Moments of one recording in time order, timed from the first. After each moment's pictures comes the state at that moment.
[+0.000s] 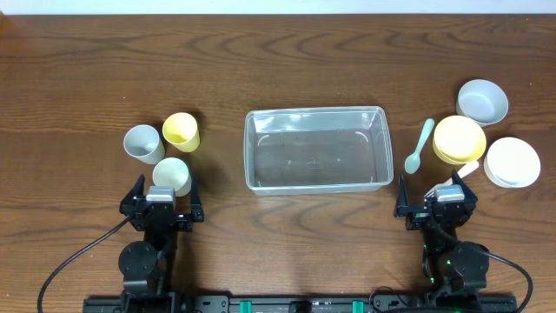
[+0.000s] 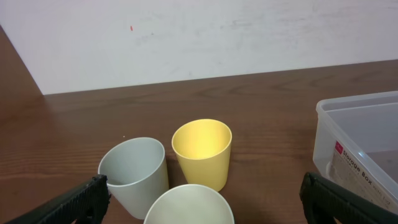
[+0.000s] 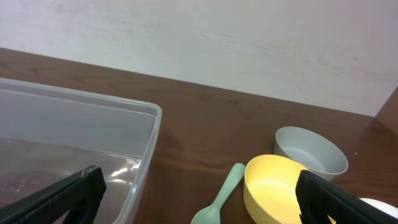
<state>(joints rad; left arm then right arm) 0.01 0.01 0.04 -0.14 0.02 0.09 0.07 0.01 0.01 -0.07 0.02 -0.11</state>
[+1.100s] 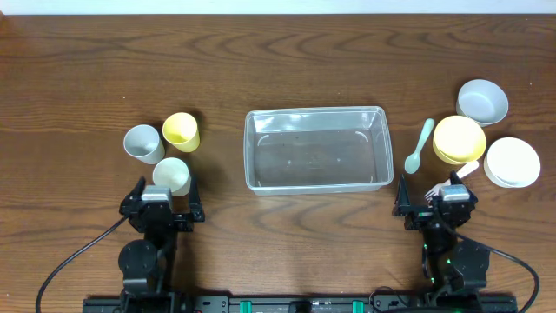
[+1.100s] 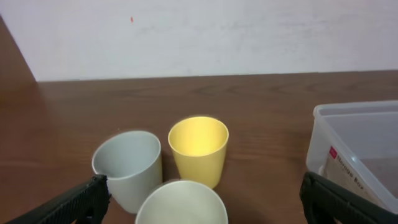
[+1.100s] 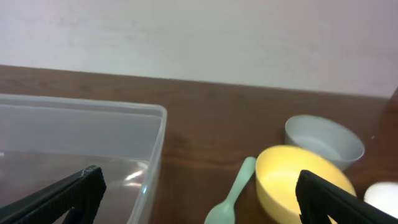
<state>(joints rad) 0.01 0.03 0.06 -0.20 0.02 -0.01 0.07 0.02 0.02 -0.10 0.01 0.00</state>
